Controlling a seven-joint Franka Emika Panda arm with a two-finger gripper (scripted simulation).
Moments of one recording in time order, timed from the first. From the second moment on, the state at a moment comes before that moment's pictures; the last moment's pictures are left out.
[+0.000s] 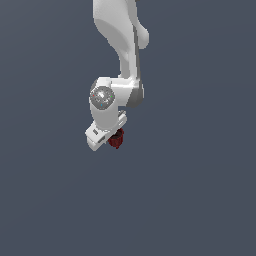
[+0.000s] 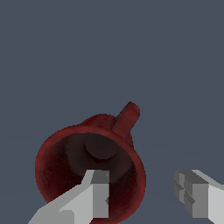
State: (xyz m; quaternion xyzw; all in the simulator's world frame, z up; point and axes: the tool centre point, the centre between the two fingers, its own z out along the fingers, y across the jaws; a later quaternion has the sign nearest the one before) arm -0.048 -0.087 0.097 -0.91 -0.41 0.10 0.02
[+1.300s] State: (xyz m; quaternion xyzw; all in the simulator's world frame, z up) arm -0.054 -0.094 0.082 -0.91 -0.41 0.10 0.02
